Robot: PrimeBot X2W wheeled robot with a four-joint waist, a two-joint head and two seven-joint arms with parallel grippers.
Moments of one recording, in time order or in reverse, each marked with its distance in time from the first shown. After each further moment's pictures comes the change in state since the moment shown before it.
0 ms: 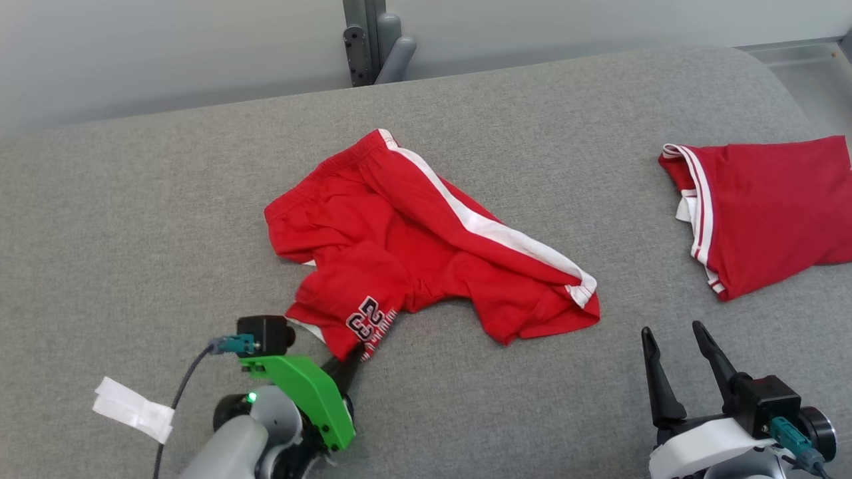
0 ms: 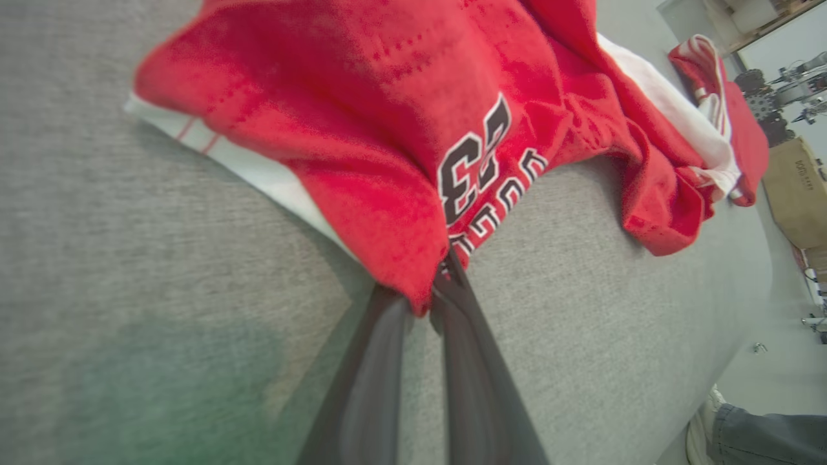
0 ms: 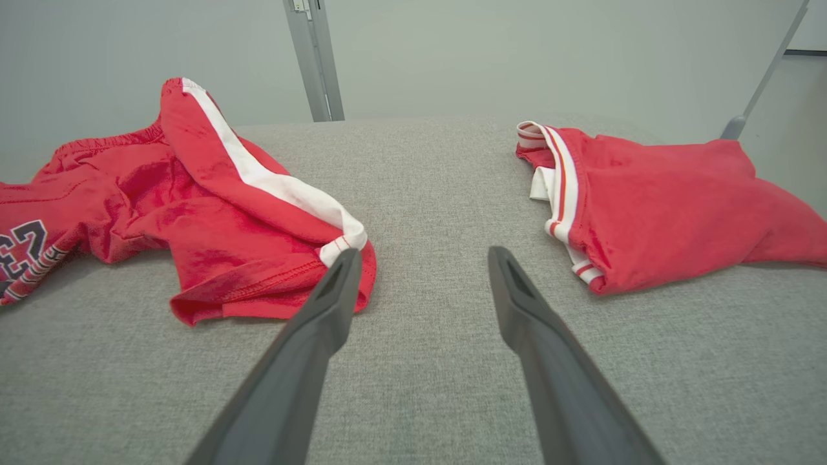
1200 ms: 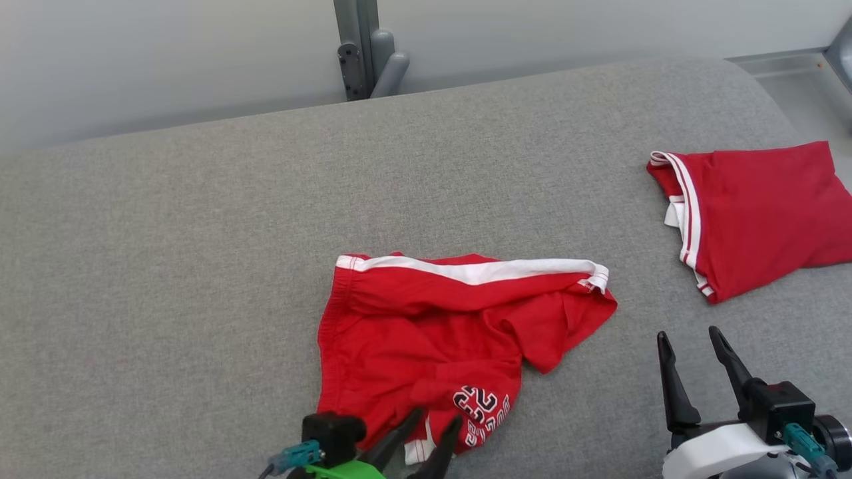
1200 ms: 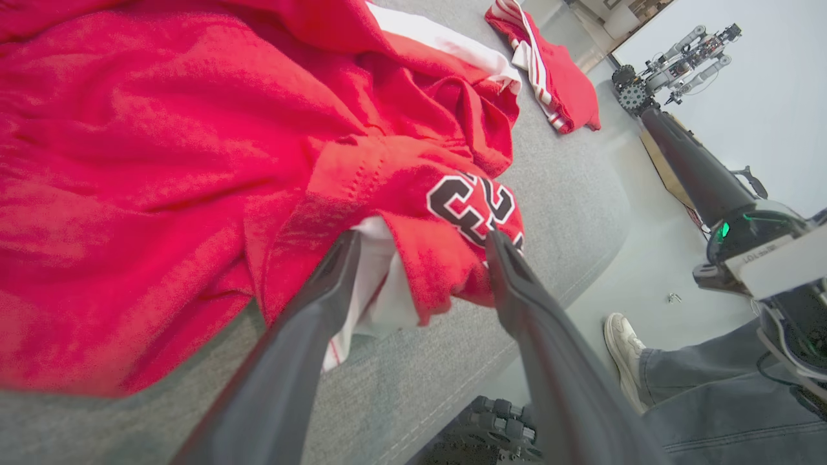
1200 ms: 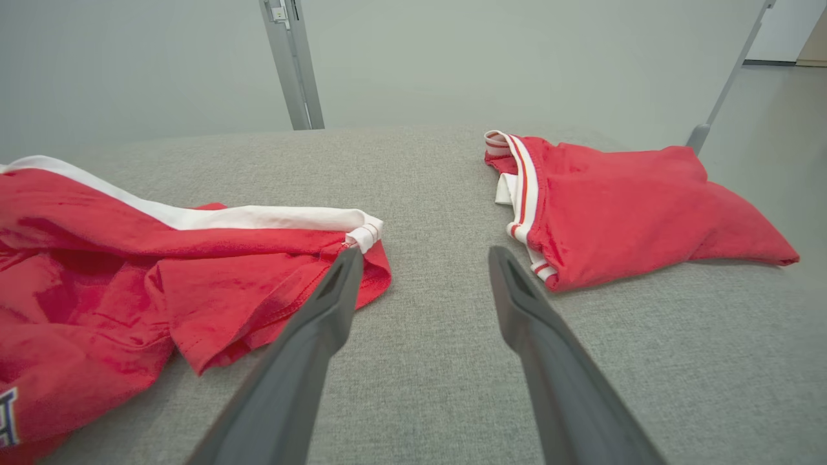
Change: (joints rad) left arm 0.297 -0.010 -0.164 -0.406 0.111 0.093 -0.163; right arm 0.012 0.000 -0.035 0.000 -0.013 0.000 0.000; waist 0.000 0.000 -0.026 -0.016
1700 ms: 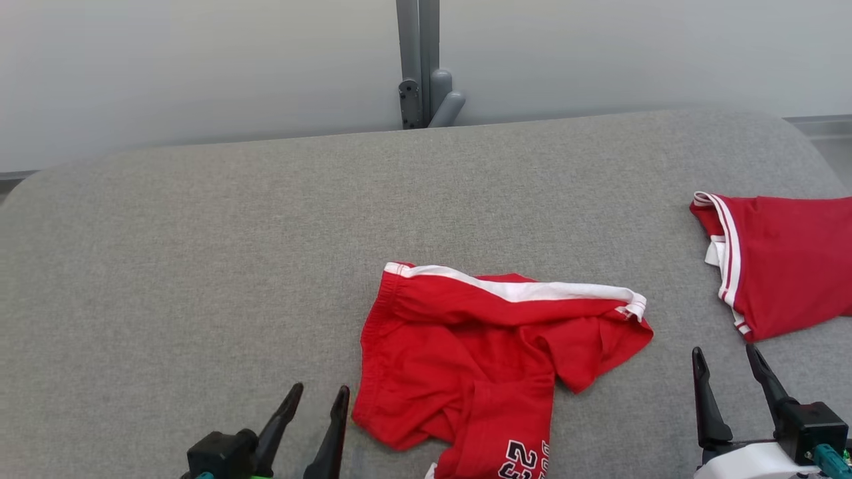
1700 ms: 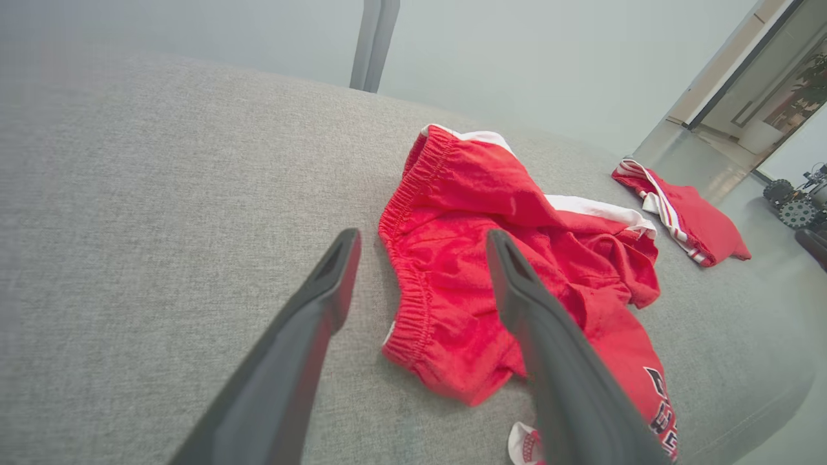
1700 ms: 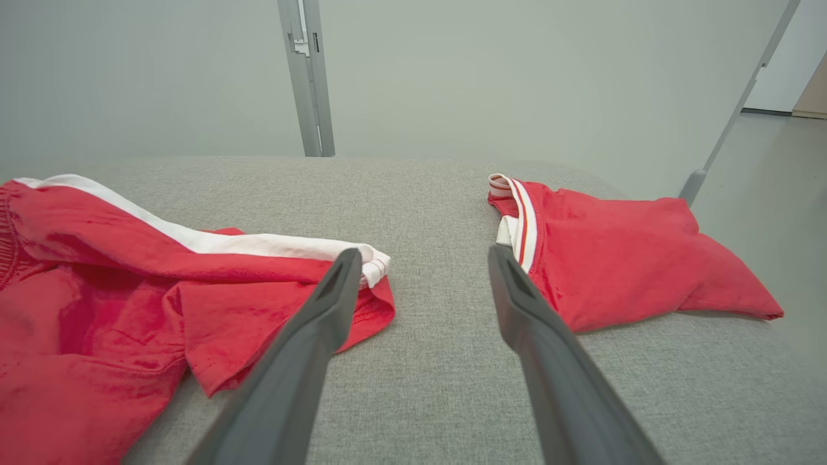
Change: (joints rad) left arm 0.126 0.136 0.188 -0.141 0.130 0.126 -0.198; right arm 0.065 0.000 -0.080 -0.050 -0.043 0.000 0.000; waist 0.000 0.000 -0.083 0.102
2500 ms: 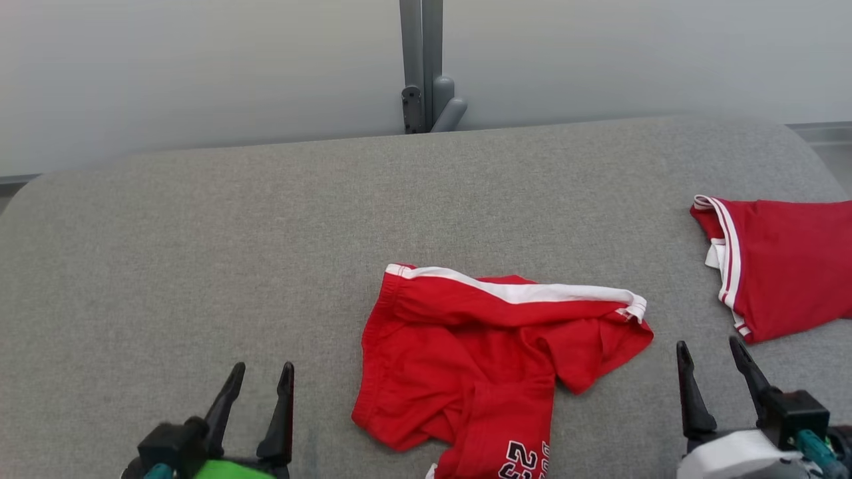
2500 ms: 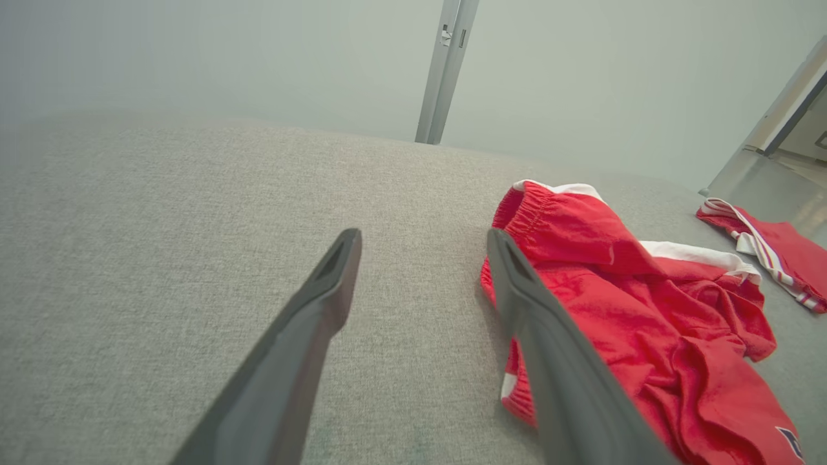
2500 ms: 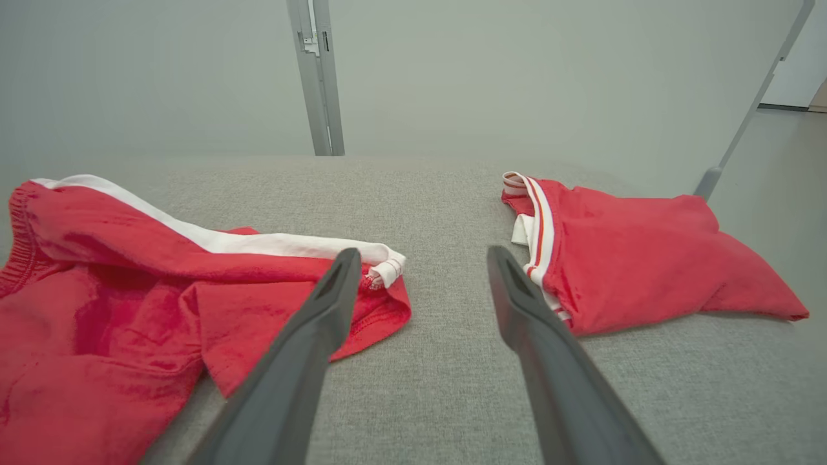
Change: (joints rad) left arm 0.055 -0.149 0.366 0.092 0.282 -0.185 -0.005; right arm -0.015 0.000 0.021 0.036 0.010 0.000 0.000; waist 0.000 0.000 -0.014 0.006
